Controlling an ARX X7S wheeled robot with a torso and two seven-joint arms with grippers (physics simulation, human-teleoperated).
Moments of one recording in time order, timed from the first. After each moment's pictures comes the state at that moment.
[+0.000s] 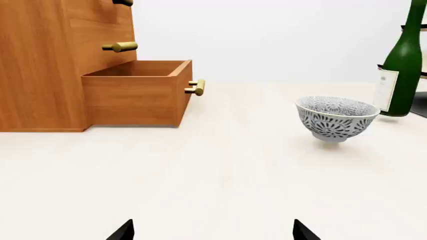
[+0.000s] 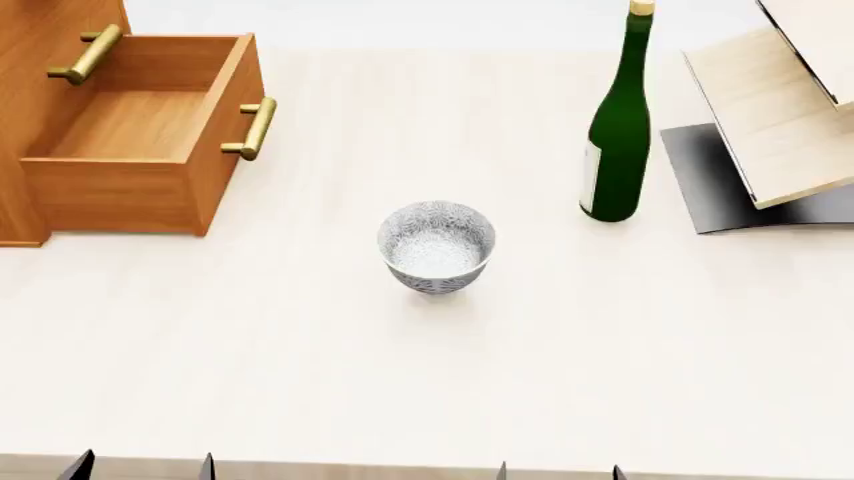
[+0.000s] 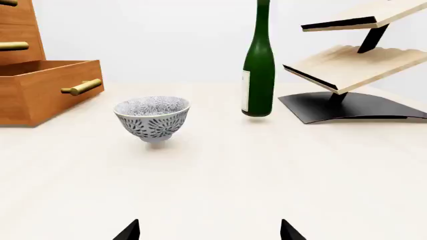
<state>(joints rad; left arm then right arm) 0.00 0.00 0.00 0.00 0.00 0.00 0.00 0.00 0.00 0.00 0.00 0.00 0.00 0.00</state>
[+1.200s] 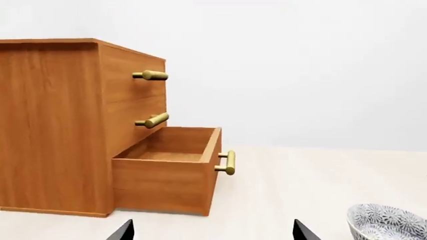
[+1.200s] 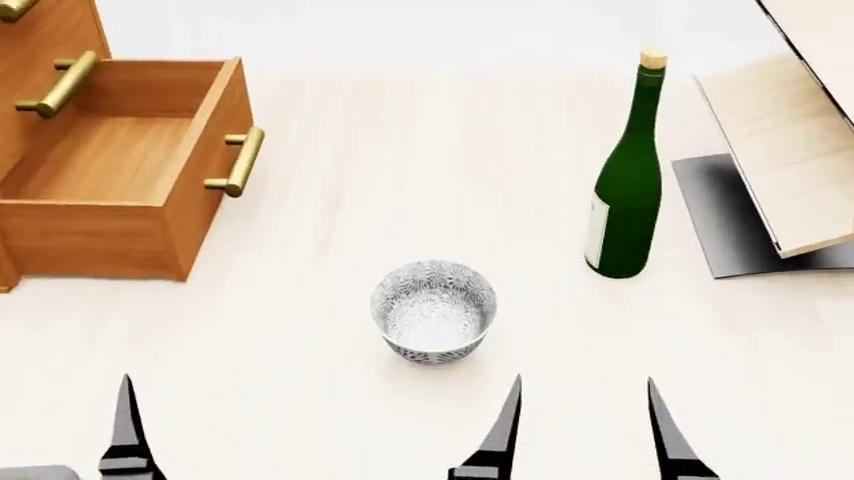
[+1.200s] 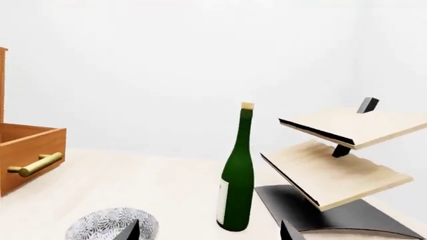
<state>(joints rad) 0.00 -0.18 0.09 0.30 -0.15 -0.11 -0.24 0.04 0.18 -0.21 -0.27 -0.01 0.08 0.30</state>
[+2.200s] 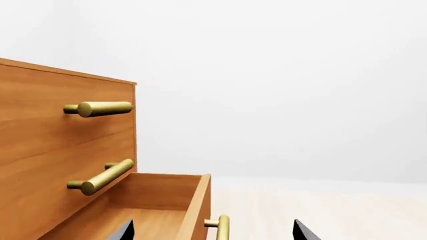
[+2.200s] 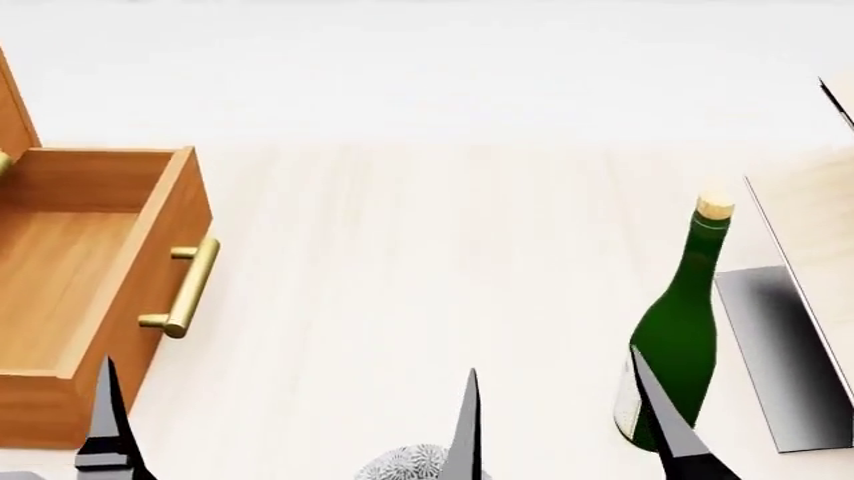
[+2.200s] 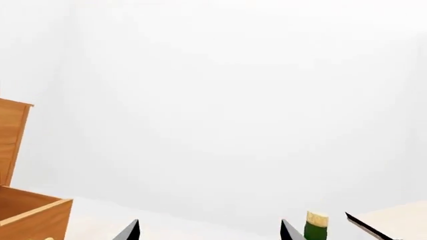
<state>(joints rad) 0.02 -0.23 0.11 0.43 -0.17 -0.11 -0.28 -0.06 0.32 -0.25 -0.63 0.01 0.10 0.25</state>
